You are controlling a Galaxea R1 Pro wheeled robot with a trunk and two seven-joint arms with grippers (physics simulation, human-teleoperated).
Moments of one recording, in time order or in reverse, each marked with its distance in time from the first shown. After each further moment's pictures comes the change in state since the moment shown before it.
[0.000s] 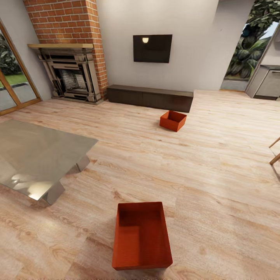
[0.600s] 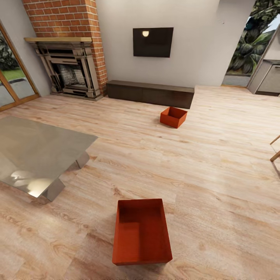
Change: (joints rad) left arm 0.000 0.000 0.000 0.000 0.000 0.000 0.000; right arm 0.000 0.000 0.000 0.000 0.000 0.000 0.000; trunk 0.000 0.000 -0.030
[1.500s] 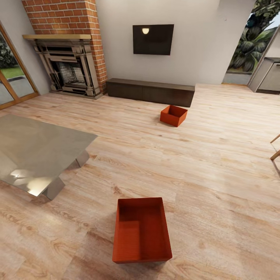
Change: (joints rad) left arm 0.000 0.000 0.000 0.000 0.000 0.000 0.000; right arm 0.000 -0.001 -0.008 0.000 0.000 -0.009 0.000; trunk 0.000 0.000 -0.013
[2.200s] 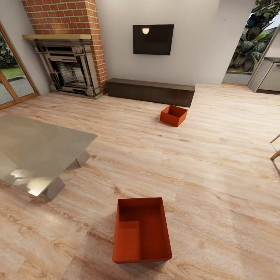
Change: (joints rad) left arm 0.000 0.000 0.000 0.000 0.000 0.000 0.000; right arm 0.000 -0.001 -0.001 0.000 0.001 -0.003 0.001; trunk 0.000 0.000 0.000
